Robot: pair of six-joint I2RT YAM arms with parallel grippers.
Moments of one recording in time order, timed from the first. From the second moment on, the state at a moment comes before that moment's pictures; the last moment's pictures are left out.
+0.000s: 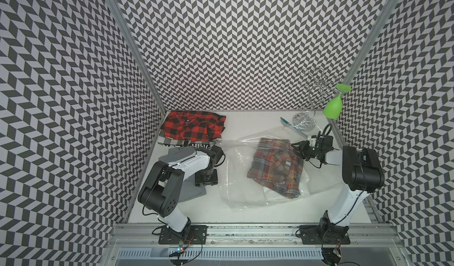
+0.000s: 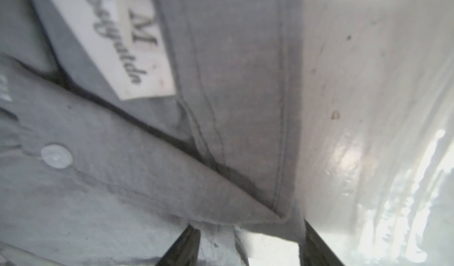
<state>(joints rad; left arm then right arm) -0.44 1.65 0.93 -0.97 -0.13 -0.60 -0.18 1.91 0.85 0.24 -0.77 0.83</state>
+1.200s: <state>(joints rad) -0.01 1.30 0.91 -0.80 0.30 -0.47 -0.19 1.91 0.85 0.25 -0.78 0.83</state>
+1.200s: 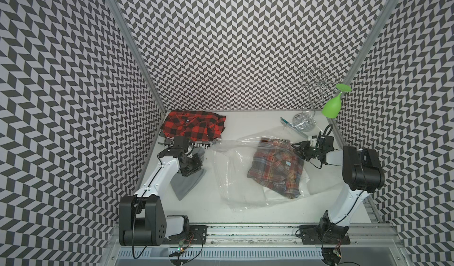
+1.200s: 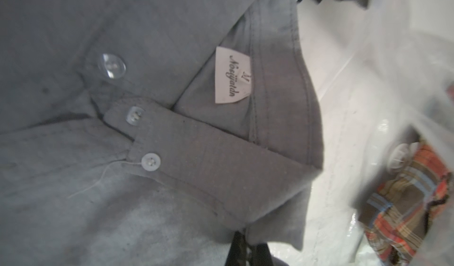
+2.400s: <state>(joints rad) 0.20 1.25 1.25 -0.68 0.45 -0.61 -0.20 1.94 0.87 0.25 -0.83 0.82</state>
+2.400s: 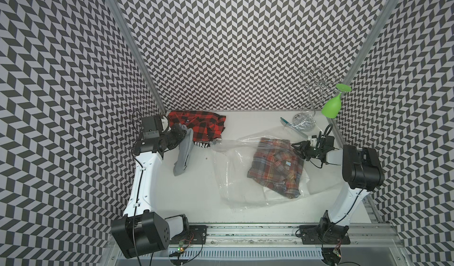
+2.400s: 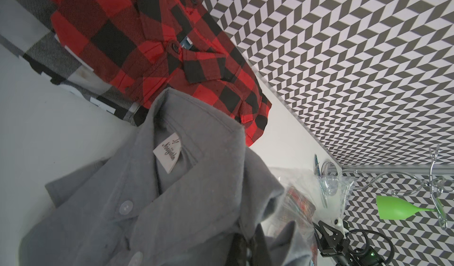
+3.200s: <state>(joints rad) 0.23 1.43 1.75 -0.71 0.42 -0.47 -0.21 1.96 0.89 0.23 -0.87 0.81</state>
